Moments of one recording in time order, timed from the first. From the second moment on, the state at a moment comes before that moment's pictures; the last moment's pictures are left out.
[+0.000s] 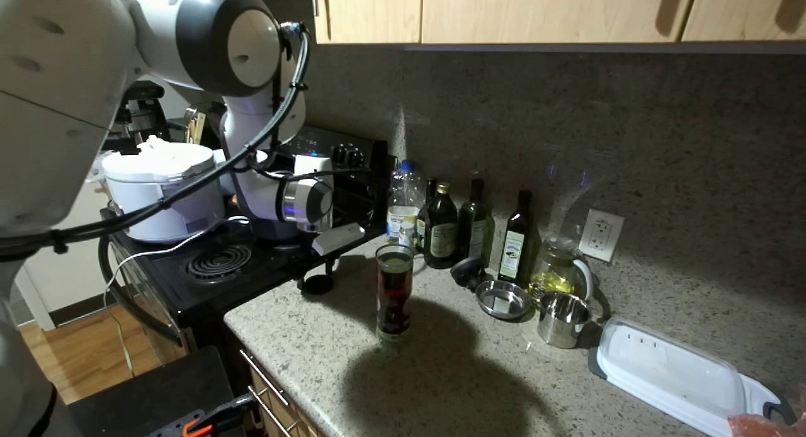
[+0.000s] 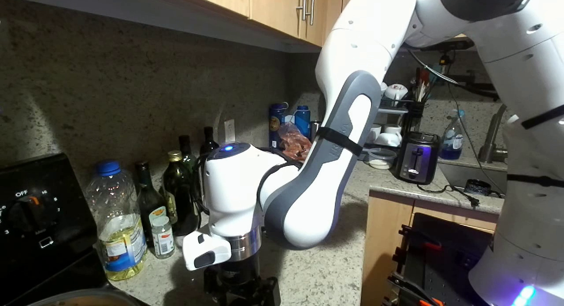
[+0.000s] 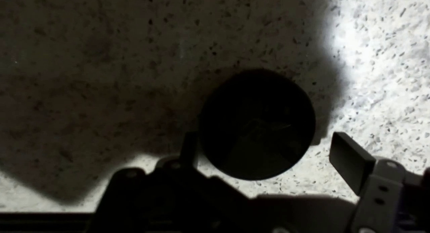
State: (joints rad) arm 0.26 0.59 0.34 -2.10 -0.29 2.63 -1.02
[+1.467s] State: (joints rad) arm 0.26 0.62 0.31 -2.07 -0.34 2.64 -1.02
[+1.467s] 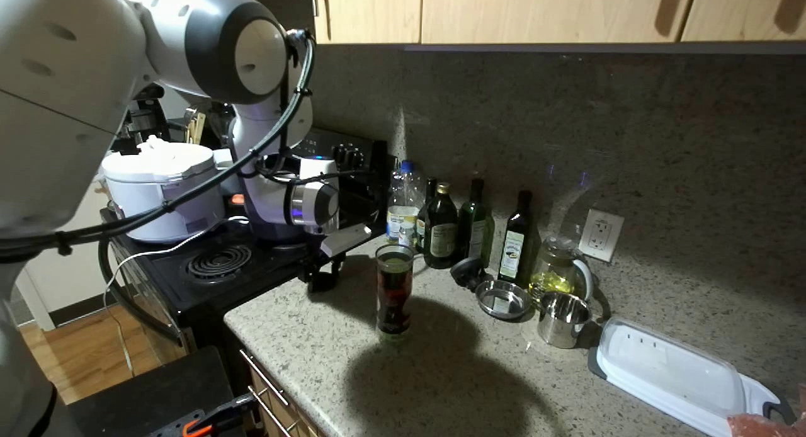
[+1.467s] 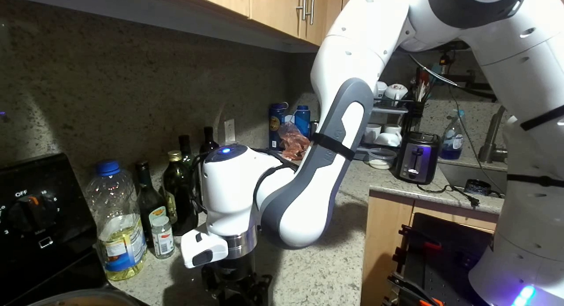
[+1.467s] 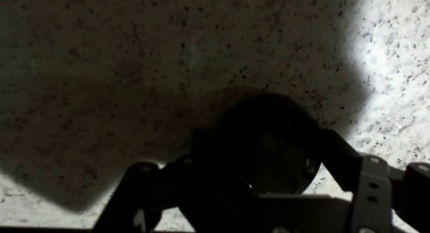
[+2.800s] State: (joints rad) arm 0.26 0.44 0.22 -2.15 -0.45 2.65 -0.93
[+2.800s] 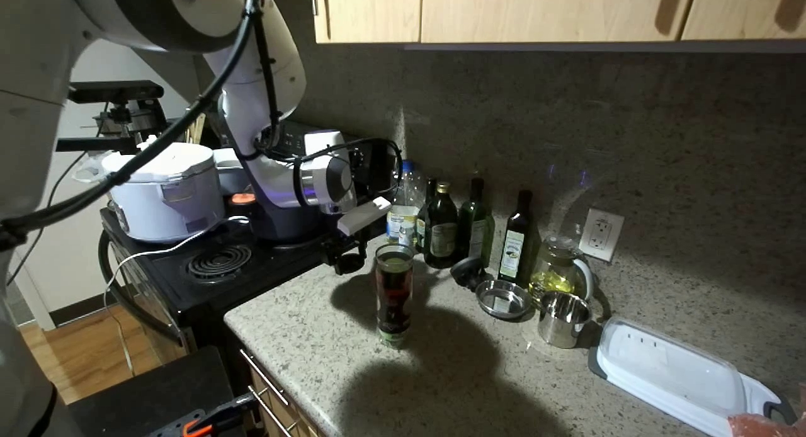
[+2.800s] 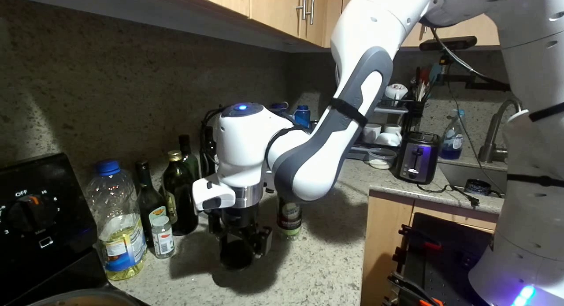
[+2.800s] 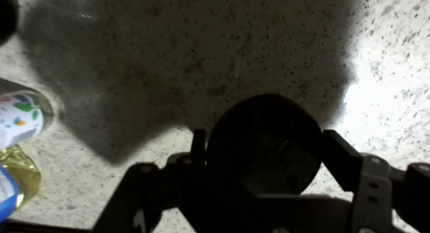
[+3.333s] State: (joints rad) arm 0.25 0.16 0.16 -2.26 -0.59 2.64 -0.81
